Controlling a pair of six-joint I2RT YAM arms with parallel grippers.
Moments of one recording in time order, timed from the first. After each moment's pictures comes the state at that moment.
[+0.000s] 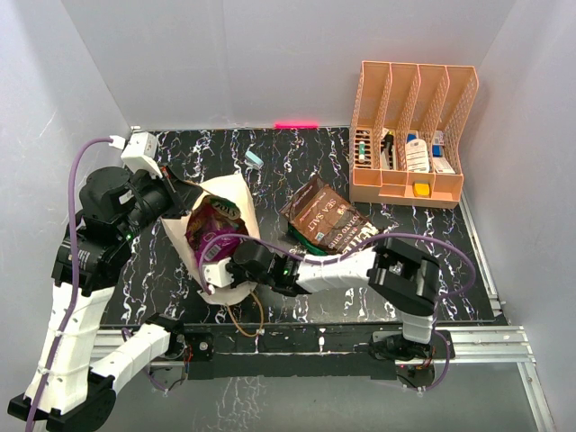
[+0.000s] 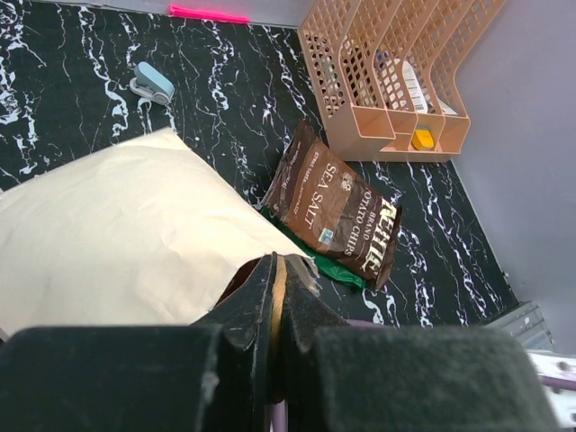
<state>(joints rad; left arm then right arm) -0.32 0.87 1.39 -0.83 0.15 -0.40 1.22 1.84 1.11 0.22 0.13 -0.85</state>
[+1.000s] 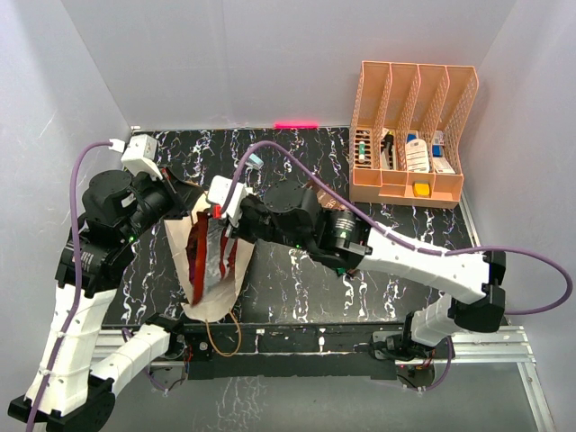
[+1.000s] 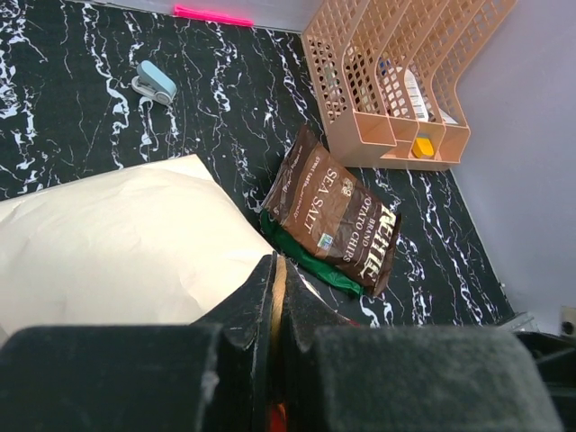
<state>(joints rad) -0.32 0.85 1.34 -0.78 0.13 -0.43 1.24 1.49 1.62 -0.31 0.07 -0.34</state>
